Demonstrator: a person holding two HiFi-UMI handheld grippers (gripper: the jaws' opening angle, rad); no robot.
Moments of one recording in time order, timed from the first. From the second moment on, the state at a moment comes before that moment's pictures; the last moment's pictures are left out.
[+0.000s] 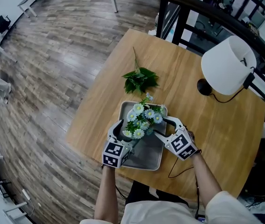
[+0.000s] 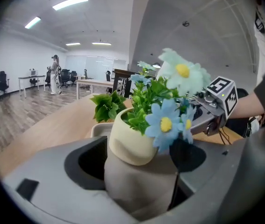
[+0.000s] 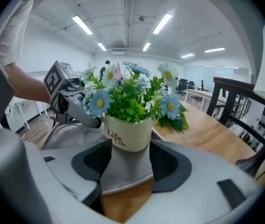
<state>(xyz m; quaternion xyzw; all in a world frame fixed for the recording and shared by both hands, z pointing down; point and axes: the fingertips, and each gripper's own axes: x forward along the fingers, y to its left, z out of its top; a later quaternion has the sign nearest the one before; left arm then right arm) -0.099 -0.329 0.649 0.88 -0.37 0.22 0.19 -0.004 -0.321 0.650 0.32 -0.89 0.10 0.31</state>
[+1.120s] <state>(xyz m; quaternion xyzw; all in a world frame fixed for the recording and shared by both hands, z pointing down) -0.102 -0.156 0.472 0.89 -0.42 0.15 0.09 0.064 -0.150 0.451 0.41 -0.89 0.05 0.19</state>
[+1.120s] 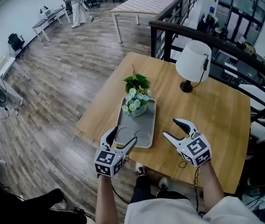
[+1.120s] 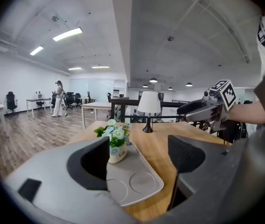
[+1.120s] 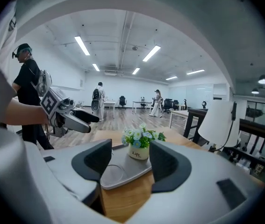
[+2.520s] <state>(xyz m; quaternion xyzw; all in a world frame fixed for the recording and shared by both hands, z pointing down) -0.039 -0.020 0.300 0.88 -0.45 0.11 -0.01 0.089 -0.017 0.294 0.41 -0.91 0.01 0.10</state>
